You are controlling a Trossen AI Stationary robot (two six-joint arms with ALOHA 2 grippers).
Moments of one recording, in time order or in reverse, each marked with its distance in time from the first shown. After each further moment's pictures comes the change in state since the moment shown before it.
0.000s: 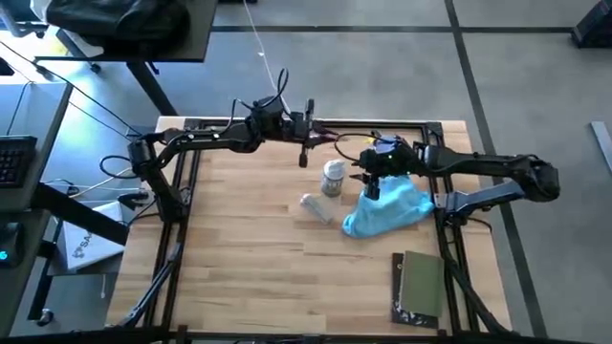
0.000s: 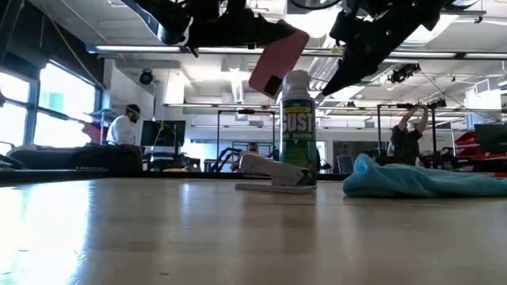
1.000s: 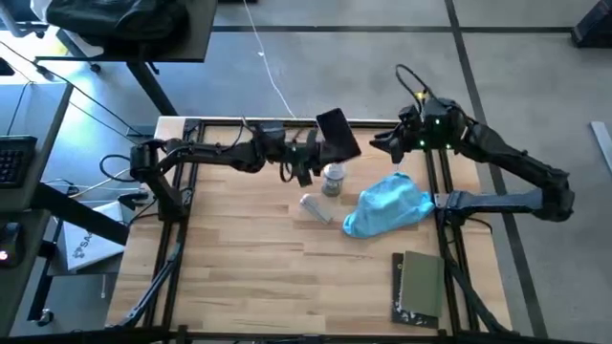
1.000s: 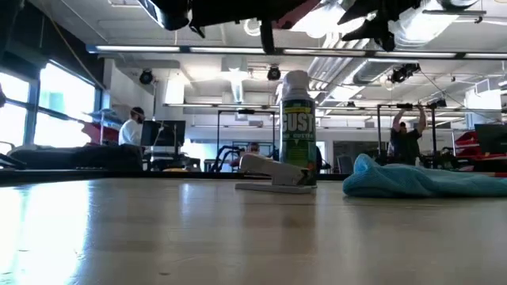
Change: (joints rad) left arm -0.223 0.000 -0.001 0.094 -0.180 1.338; right arm -0.273 -0.181 0.215 -0.154 -0.387 0.682
